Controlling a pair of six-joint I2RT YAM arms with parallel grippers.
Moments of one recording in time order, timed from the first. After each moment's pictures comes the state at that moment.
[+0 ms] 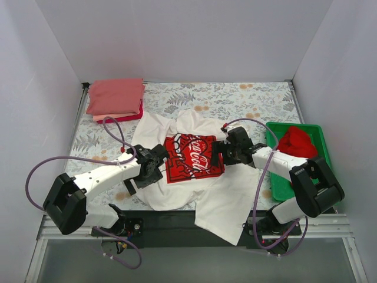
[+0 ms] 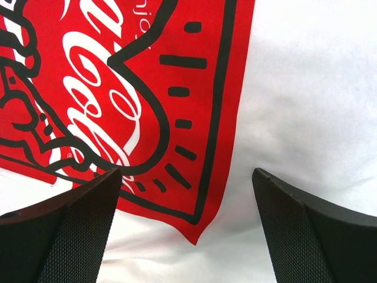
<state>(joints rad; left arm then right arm) -0.76 1.30 0.86 -1.18 -0.39 -1.35 0.54 1.47 0.71 -0.16 -0.16 0.37</state>
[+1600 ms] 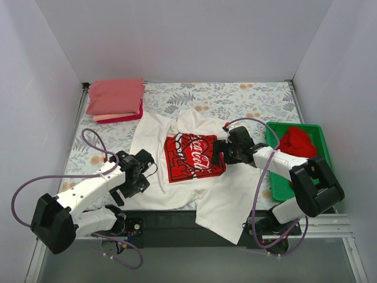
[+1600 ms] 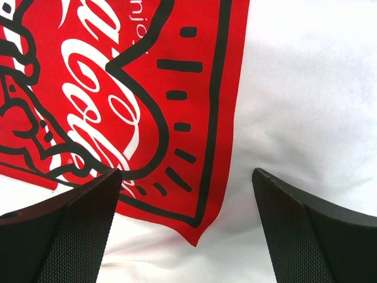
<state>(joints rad) -0.65 1.12 0.73 -1.31 -0.31 -1.36 0.52 1.47 0.71 -0.15 -0.15 0.36</state>
